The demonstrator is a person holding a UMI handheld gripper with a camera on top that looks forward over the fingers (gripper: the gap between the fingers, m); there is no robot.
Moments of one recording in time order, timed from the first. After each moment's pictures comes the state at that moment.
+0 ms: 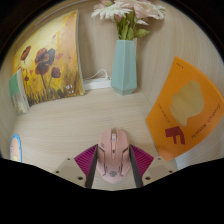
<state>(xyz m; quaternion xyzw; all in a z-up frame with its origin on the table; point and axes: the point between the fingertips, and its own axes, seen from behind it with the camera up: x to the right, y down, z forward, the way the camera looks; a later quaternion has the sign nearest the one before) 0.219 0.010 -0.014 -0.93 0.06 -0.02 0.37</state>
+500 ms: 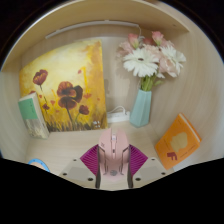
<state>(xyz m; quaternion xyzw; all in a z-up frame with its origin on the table) 0.129 0.036 0.139 -0.90 0.07 -0.03 0.44</state>
